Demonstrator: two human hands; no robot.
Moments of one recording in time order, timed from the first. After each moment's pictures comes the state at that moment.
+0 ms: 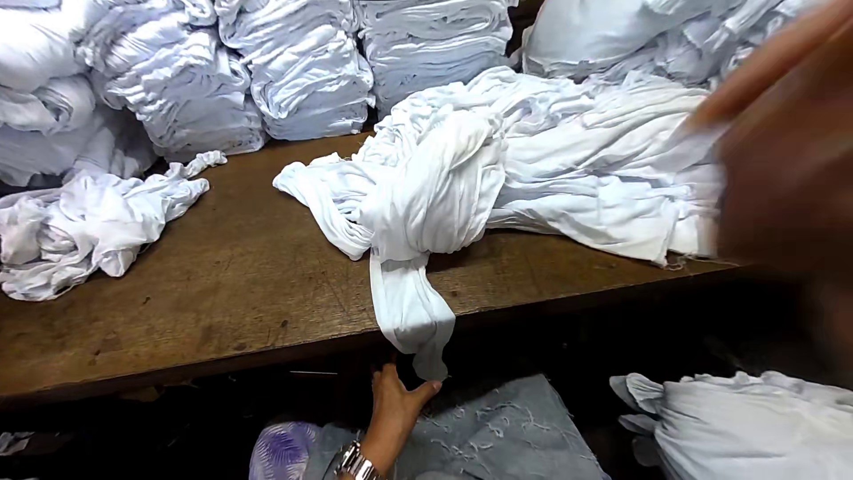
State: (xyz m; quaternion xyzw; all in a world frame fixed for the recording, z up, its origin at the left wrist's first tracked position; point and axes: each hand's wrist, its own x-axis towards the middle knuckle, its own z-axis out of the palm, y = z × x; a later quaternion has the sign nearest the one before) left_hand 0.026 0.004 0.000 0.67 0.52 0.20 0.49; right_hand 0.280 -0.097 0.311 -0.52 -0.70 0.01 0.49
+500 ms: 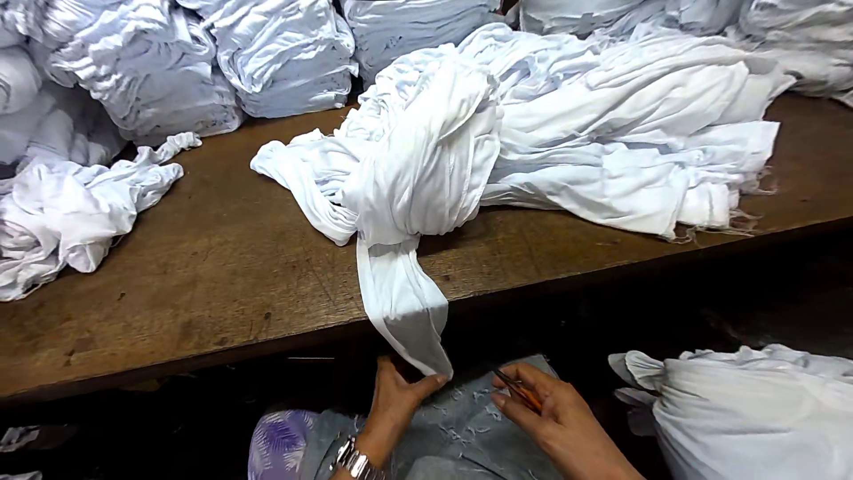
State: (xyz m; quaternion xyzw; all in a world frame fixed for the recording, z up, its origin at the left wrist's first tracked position) left_hand 0.030 -0.009 -0.007 0.59 0.45 0.27 0.61; right_hand 0.212 -0.157 0.065 -0.73 -0.42 0.33 0.42
